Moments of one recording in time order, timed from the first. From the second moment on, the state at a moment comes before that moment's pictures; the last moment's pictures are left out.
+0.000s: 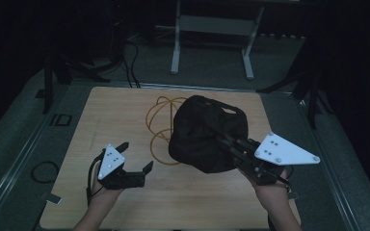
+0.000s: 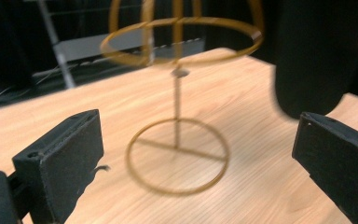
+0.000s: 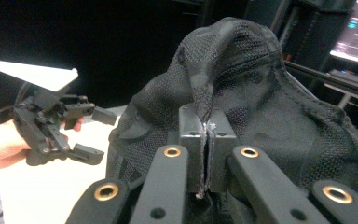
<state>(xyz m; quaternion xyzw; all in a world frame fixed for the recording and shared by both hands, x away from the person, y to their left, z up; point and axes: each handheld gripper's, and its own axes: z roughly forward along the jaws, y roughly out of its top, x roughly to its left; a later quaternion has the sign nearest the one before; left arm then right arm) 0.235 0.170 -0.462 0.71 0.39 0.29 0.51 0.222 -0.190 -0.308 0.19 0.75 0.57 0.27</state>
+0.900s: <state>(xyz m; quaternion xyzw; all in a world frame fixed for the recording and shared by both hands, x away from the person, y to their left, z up) 0.221 0.248 -0.526 0.64 0.51 0.32 0.48 0.324 -0.114 -0.301 0.23 0.80 0.52 0.22</state>
